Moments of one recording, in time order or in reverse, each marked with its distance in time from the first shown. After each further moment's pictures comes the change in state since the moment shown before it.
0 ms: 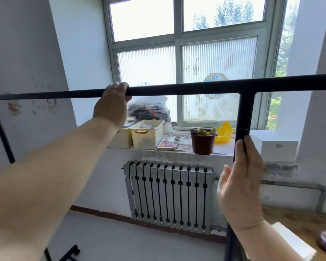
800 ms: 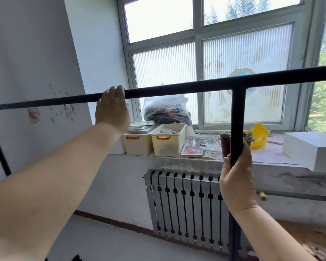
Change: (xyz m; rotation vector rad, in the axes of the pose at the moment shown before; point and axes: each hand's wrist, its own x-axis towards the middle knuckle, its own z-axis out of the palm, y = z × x) left_hand 0.065 -0.137 0.063 0.246 -0.049 -0.070; right_hand 0.010 -0.054 0.198 0.359 -0.095 0.313
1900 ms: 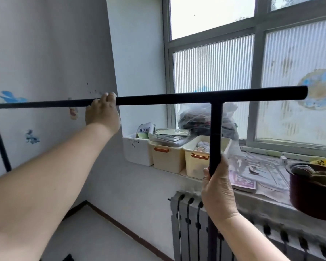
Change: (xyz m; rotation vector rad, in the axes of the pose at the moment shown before) left_hand 0.133 -0.140 0.131 0.256 -0.009 -0.269; right_hand 0.051 0.023 0.278 0.390 -0.365 -0.002
